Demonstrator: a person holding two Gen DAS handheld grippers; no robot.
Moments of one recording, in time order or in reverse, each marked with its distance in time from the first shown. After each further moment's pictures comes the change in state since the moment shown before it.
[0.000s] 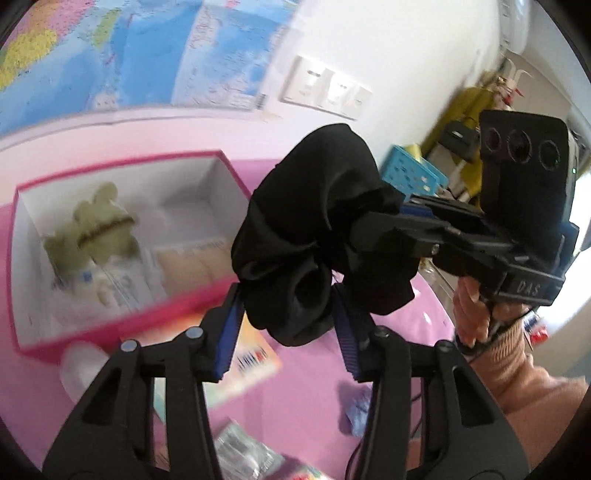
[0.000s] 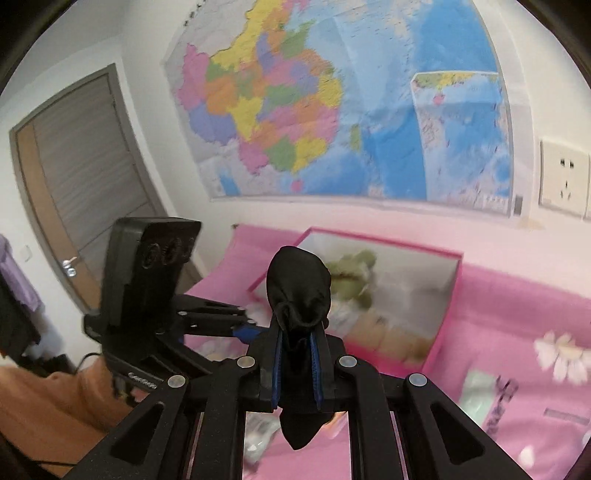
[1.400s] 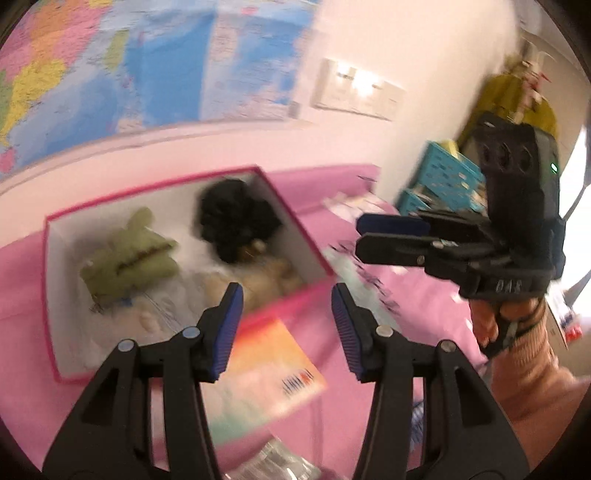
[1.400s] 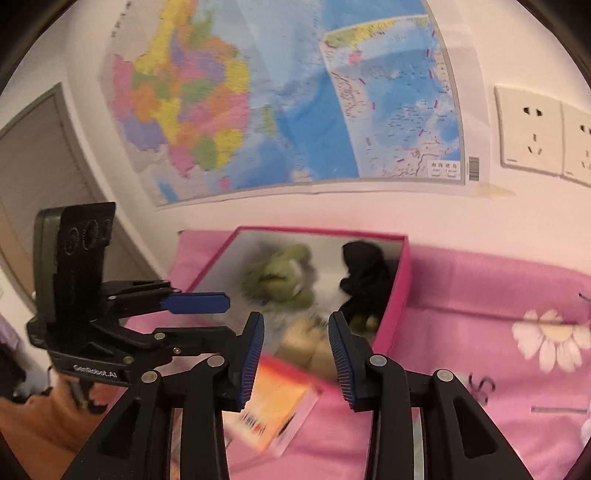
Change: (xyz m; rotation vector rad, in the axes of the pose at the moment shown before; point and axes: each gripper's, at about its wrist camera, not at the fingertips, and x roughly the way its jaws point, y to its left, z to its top) left arm 0.004 -0.001 0.005 0.062 0.008 0.141; right arm 0.014 -0.065 -0.007 0.129 0.046 -0.099
